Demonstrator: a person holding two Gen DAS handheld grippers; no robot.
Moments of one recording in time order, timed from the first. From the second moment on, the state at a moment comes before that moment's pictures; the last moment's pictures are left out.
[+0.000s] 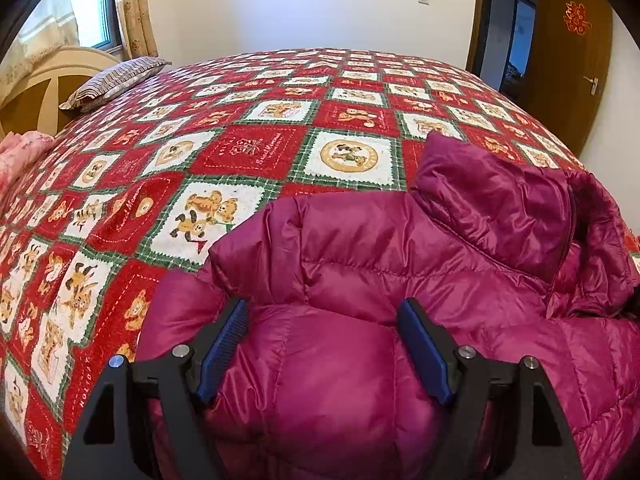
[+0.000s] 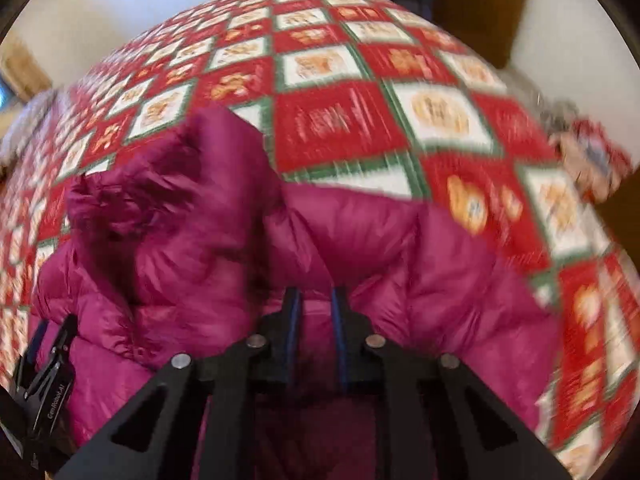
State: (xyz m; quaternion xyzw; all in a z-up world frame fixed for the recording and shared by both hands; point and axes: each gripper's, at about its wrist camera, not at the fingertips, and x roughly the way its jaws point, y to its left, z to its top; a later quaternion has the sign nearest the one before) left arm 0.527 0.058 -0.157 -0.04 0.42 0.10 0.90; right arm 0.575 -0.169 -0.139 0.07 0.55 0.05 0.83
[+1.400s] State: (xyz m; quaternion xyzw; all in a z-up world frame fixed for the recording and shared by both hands) left arm 0.538 0.036 -0.160 -0.12 0.40 0.06 0.90; right arm 0.505 -0.203 -0.088 0.14 0.34 0.08 0.93
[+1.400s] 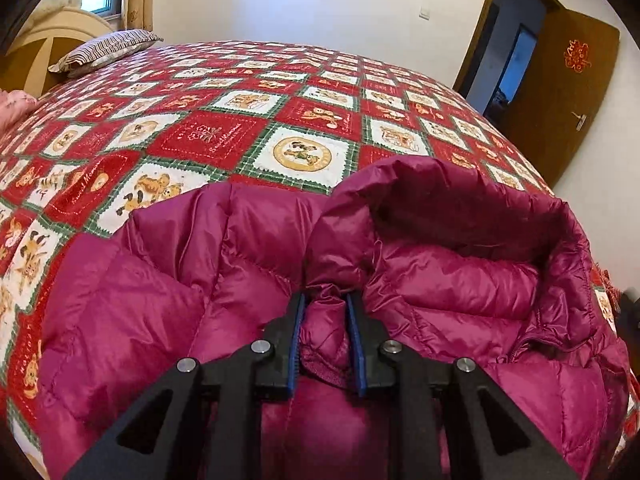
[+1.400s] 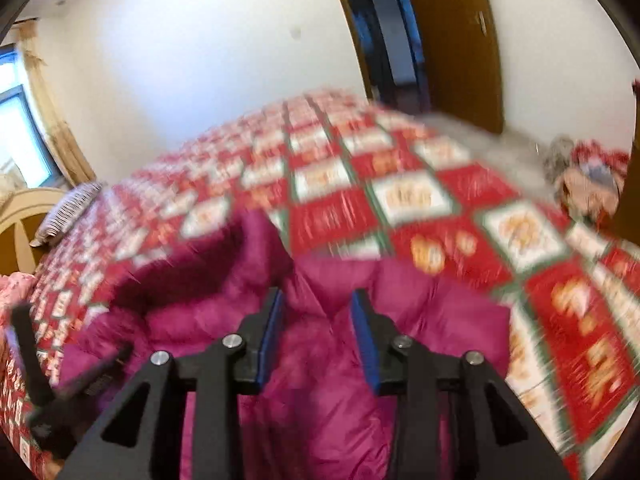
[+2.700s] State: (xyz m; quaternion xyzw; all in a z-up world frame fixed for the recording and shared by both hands) left arm 0.549 0.063 -0.158 -0.13 0.41 0.10 0.90; right arm 0.536 -0.159 -0.097 0.09 0.41 0.07 0.90
